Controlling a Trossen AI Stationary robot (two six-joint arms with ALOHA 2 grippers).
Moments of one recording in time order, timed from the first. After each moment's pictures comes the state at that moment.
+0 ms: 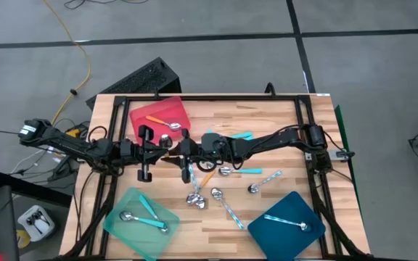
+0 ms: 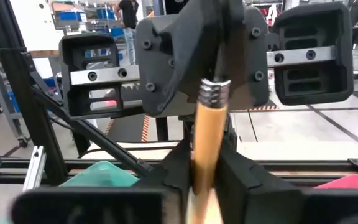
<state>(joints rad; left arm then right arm) -0.24 0.86 0.30 0.98 -0.27 0.17 0.07 2.02 1.55 0.48 0.00 0.05</state>
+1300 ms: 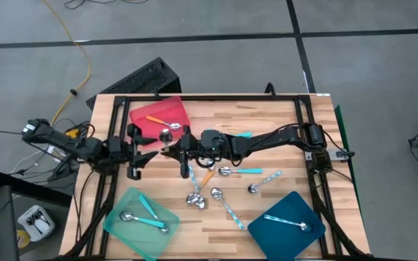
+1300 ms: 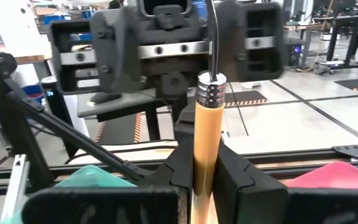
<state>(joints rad) -0.35 0.53 0.30 0.58 -0.48 0.13 0.03 2.02 1.55 0.47 0.02 0.10</state>
